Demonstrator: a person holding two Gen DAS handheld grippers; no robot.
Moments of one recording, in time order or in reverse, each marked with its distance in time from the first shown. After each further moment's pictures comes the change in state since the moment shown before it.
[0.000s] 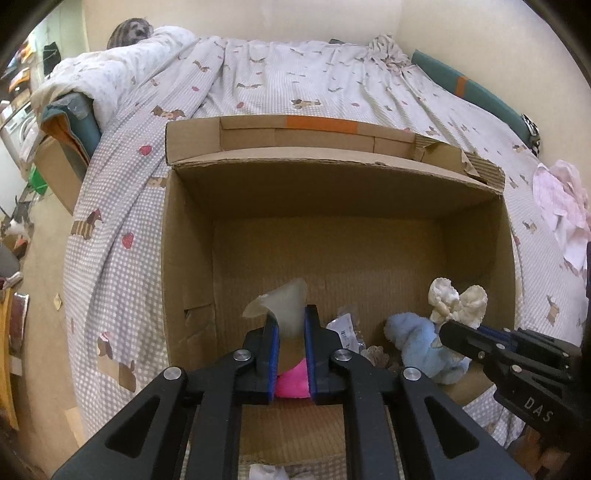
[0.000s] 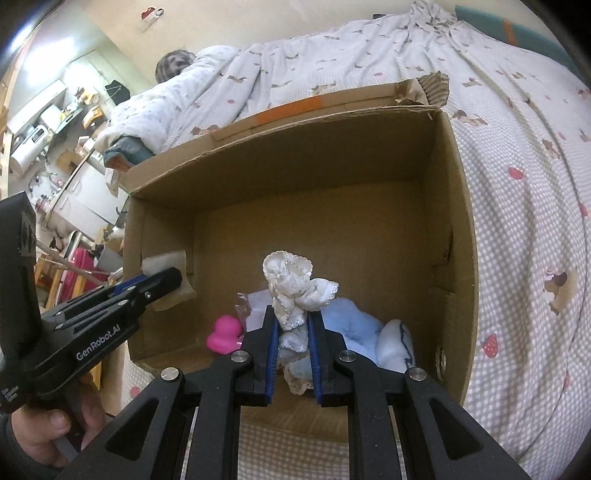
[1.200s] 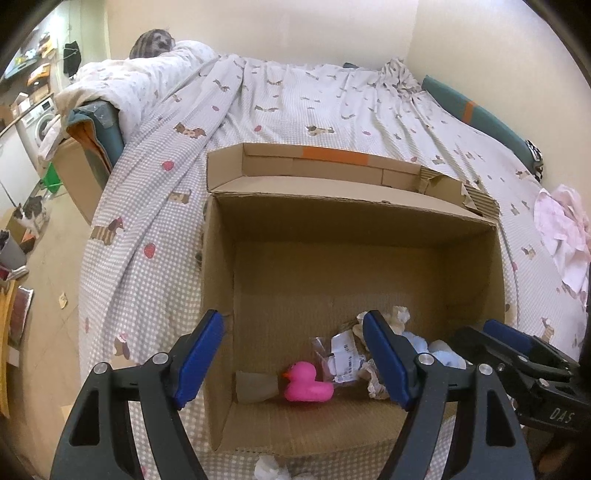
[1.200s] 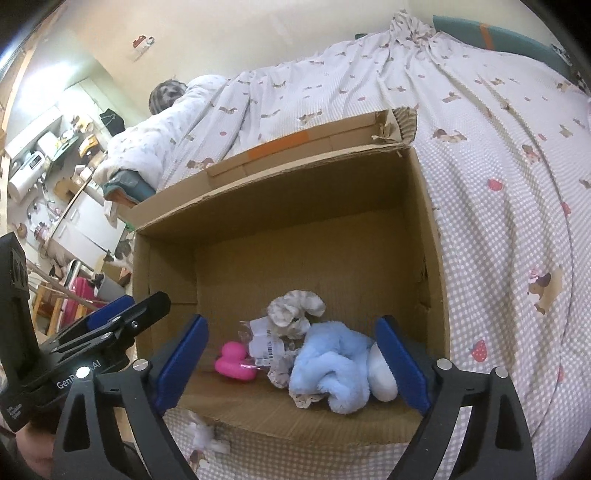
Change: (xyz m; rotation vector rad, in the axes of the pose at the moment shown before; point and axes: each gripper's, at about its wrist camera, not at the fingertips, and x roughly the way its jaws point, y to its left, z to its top) left arm -0.031 0.011 0.000 -0.061 -0.086 0.016; right arm -0.022 -0.007 0.001 0.055 -0.111 -0.008
